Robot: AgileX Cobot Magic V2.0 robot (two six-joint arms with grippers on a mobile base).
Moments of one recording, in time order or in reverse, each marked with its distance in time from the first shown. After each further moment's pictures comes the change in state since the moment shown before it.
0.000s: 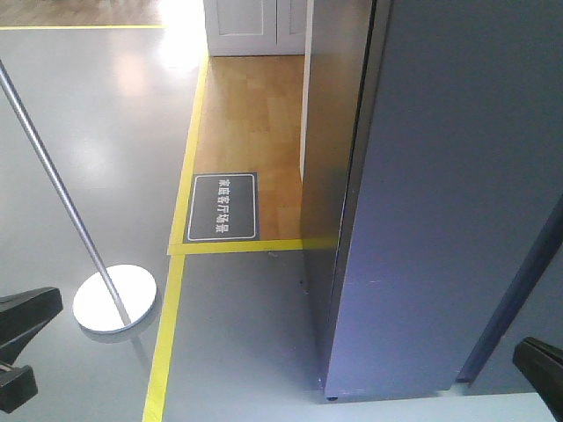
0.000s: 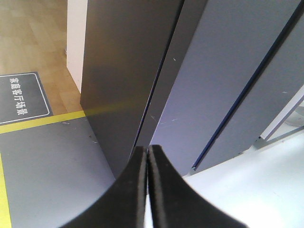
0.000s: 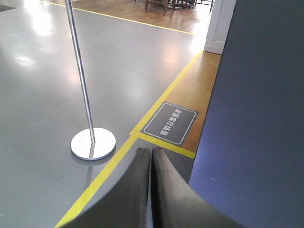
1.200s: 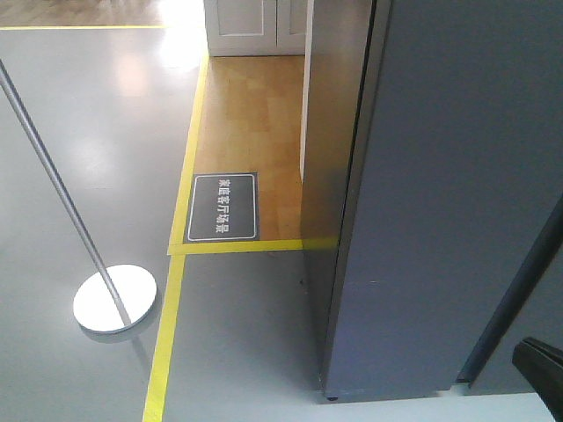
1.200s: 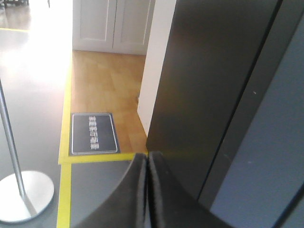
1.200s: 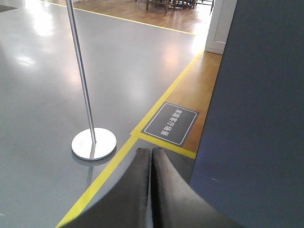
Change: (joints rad) left arm 0.000 -0.428 0.389 0.734 -0.293 -0.722; right arm 0.000 0.000 0.000 0.003 0.002 0.000
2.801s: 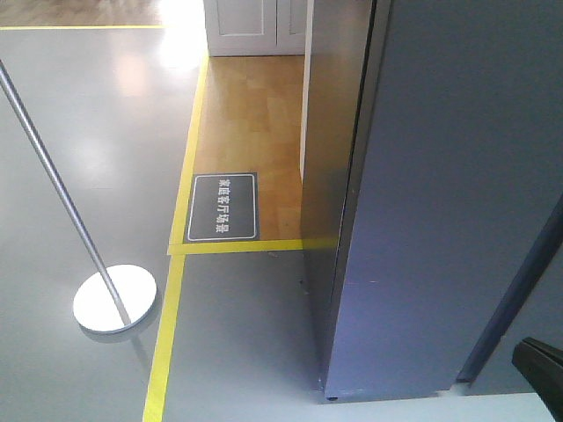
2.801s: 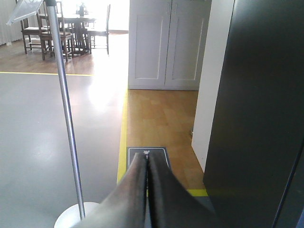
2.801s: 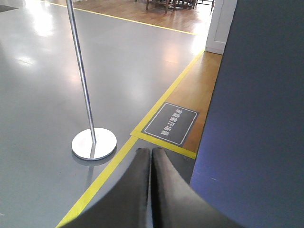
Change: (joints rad) left arm 0.179 -0.206 0.054 0.278 0.032 -0.157; right arm 0.000 0.000 0.000 0.001 0.001 -0.001
